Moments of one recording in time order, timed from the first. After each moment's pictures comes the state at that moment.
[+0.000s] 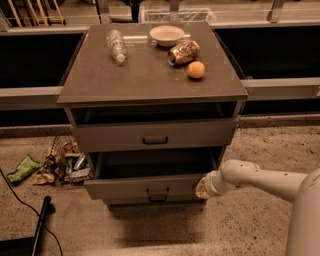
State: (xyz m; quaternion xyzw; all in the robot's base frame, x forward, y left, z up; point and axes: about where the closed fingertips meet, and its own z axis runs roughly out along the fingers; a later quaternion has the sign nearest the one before) arm 0.576 -0.176 0.388 -0.67 0.71 0.06 0.22
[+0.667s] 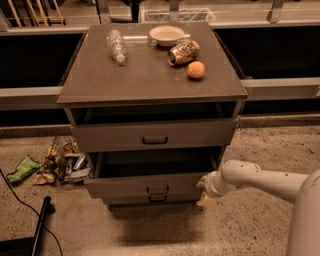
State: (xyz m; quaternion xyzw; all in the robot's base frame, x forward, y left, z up) arm 0.576 -0.176 0.388 -0.67 0.71 0.06 0.22
